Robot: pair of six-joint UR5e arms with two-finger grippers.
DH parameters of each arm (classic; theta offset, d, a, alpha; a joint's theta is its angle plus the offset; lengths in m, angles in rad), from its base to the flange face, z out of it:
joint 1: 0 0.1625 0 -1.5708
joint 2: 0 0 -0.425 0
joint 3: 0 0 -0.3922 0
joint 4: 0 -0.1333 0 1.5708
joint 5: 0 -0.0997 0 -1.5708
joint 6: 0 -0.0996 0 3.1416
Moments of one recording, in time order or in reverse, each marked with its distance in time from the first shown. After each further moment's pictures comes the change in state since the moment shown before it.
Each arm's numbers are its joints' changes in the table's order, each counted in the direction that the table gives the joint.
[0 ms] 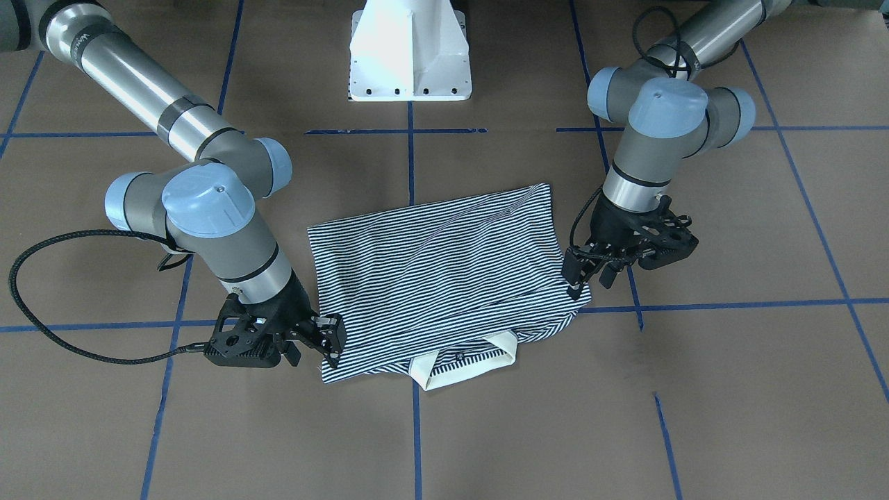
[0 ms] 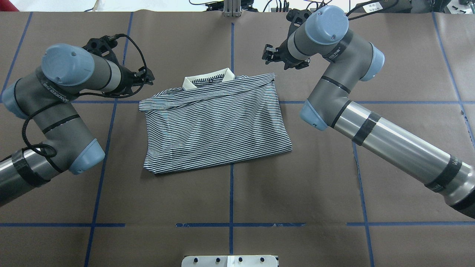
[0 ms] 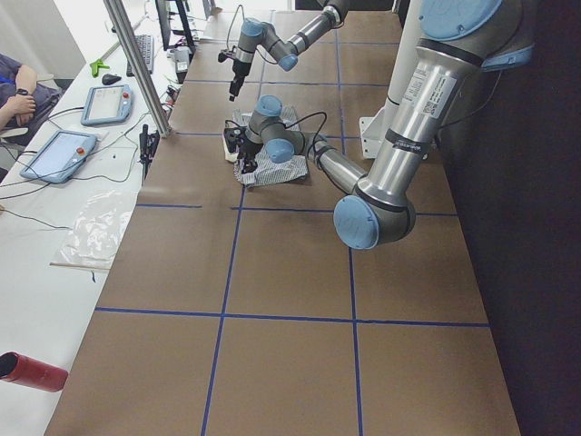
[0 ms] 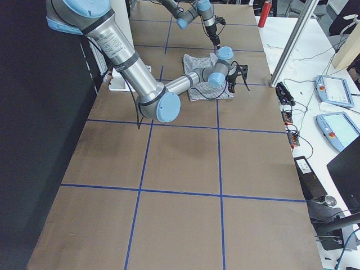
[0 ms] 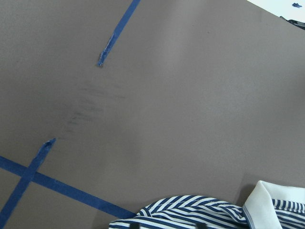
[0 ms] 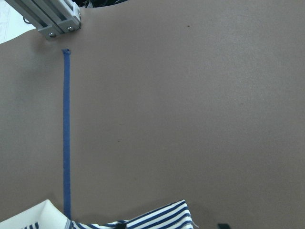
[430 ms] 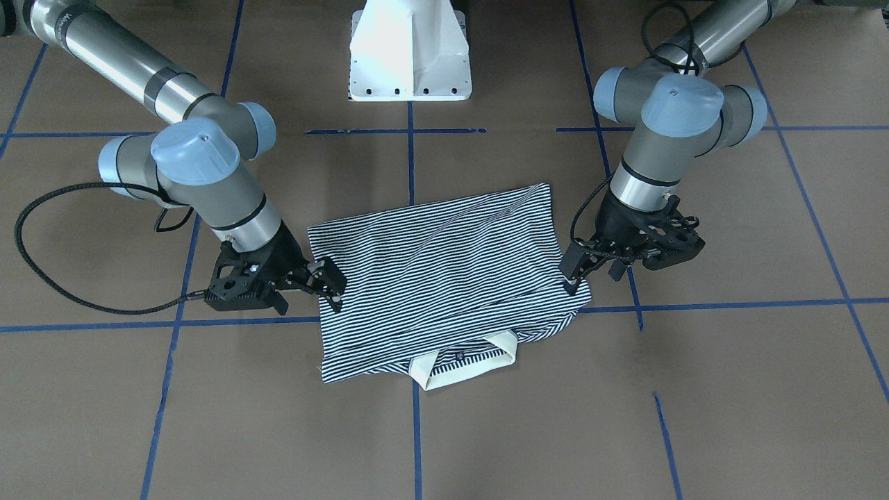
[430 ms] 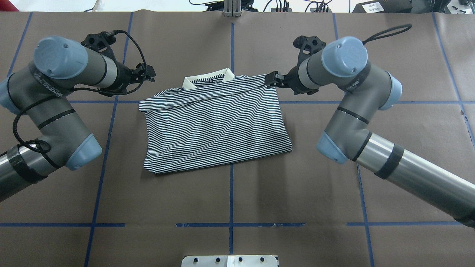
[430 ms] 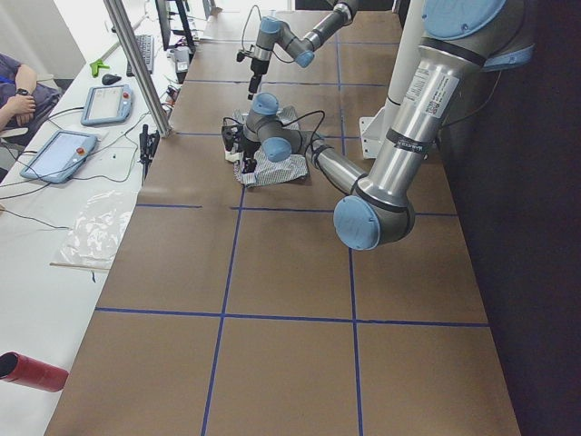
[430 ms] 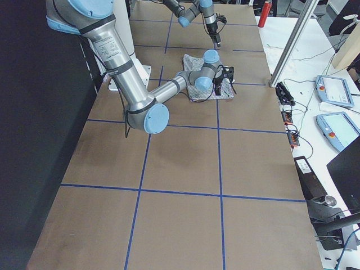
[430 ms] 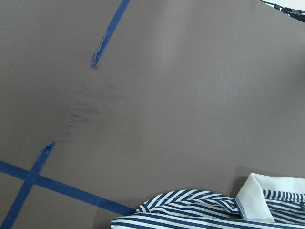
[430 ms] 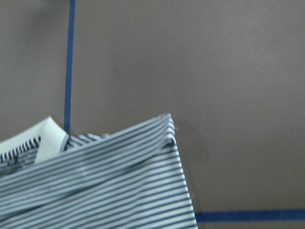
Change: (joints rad) left arm -0.014 -0.001 0.017 0.000 0.033 -0.021; right arm -0.094 0.201 -0.266 0.018 0.000 -0.013
